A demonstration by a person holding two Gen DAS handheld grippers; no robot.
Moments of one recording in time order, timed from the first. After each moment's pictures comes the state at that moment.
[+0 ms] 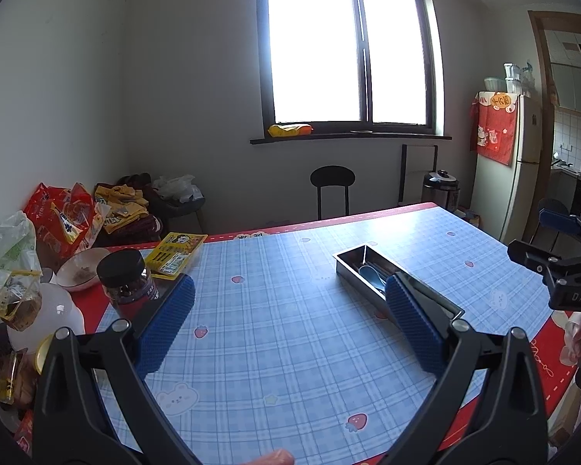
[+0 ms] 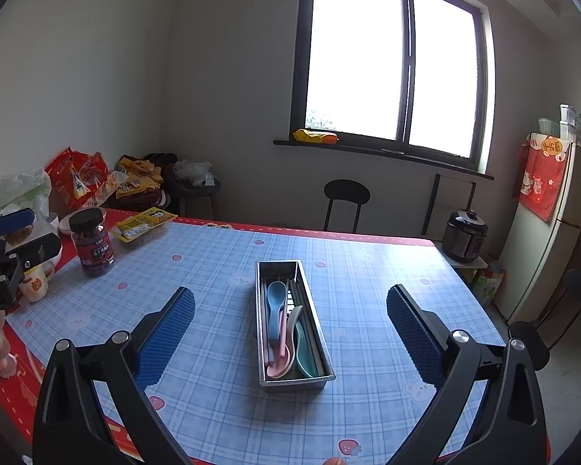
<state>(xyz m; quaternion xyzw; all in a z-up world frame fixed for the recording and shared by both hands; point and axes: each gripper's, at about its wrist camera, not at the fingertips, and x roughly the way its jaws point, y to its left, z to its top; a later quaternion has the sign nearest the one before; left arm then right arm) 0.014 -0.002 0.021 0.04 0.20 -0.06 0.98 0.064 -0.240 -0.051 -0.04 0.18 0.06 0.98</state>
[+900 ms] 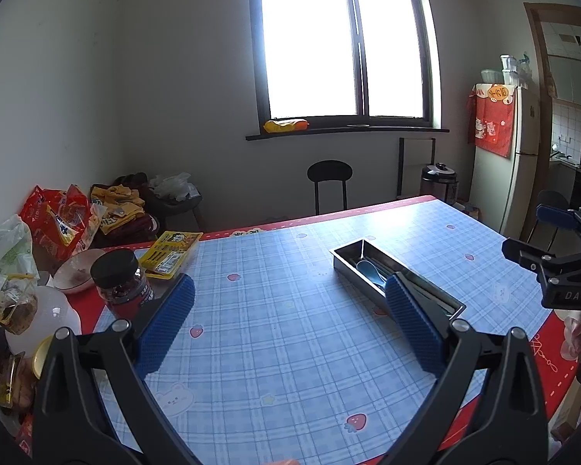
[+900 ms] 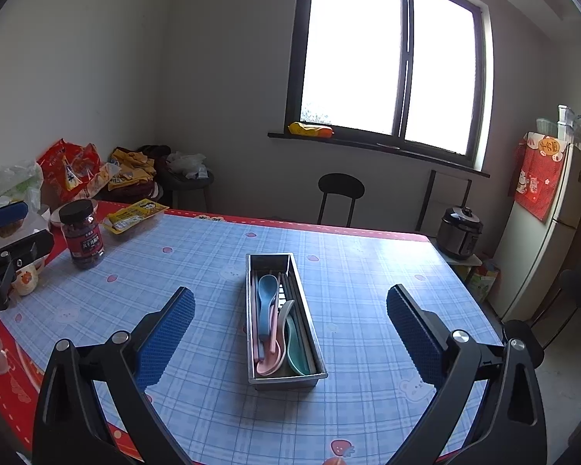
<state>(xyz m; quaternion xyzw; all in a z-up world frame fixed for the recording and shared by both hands) 0.021 -0.011 0.014 0.06 0.20 -0.06 0.98 0.075 -0.245 -0.060 -0.05 0.19 0.05 0.98</state>
